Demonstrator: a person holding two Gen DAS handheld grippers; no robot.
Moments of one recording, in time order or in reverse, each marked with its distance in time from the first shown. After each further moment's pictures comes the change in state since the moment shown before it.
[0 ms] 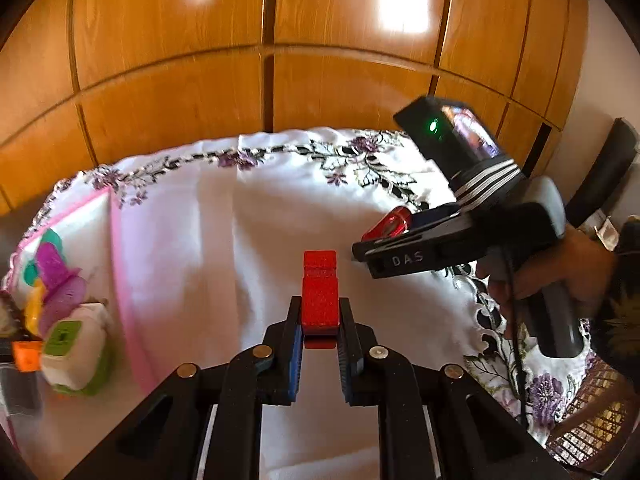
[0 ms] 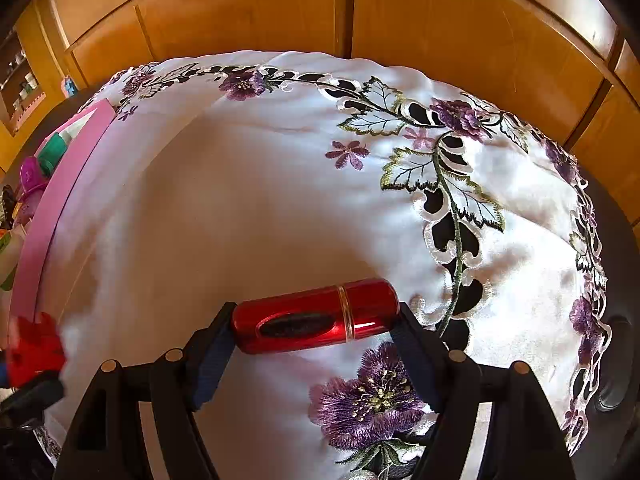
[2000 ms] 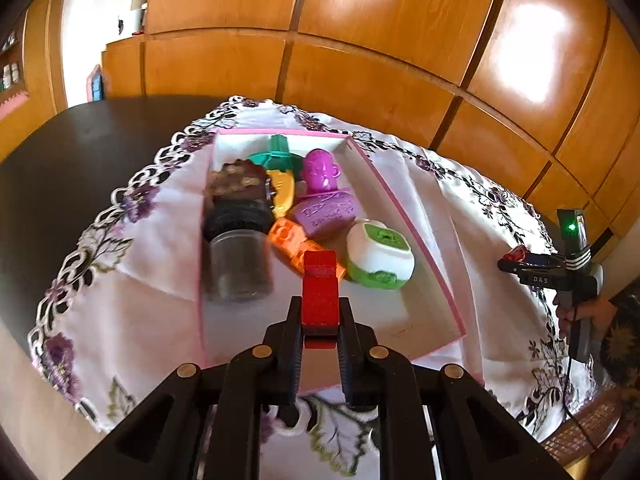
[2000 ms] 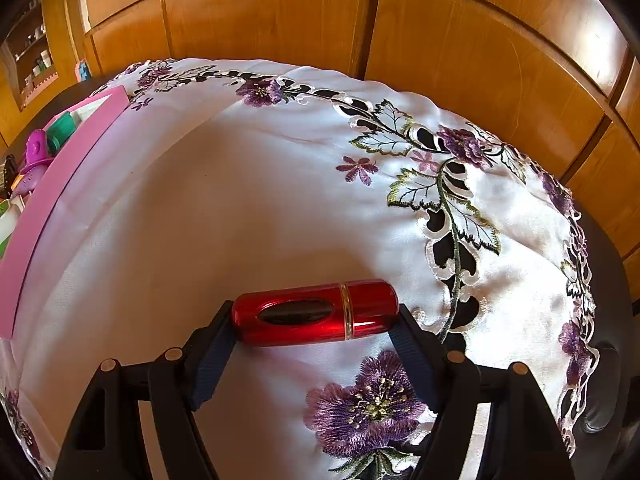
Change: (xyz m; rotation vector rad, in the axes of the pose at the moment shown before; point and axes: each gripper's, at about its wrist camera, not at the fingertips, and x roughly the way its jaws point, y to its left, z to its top) left arm -0.105 0.182 -0.077 -0.396 0.002 0.170; right arm 0.002 0.013 -0.006 -0.095 -0.076 -0.052
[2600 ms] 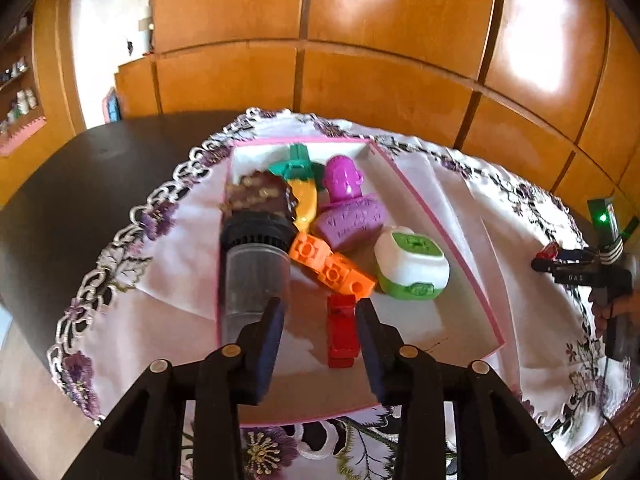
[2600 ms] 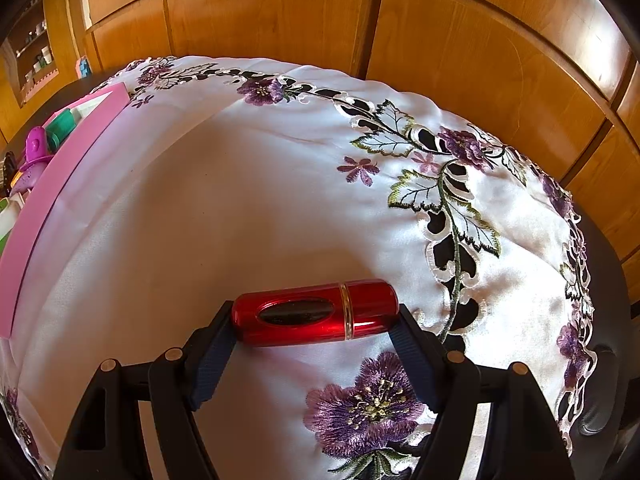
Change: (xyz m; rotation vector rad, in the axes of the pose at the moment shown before) left arm 0.005 -0.001 0.001 0.035 -0.049 0.135; right arm 0.001 0.001 0.002 -0.018 0.007 -0.006
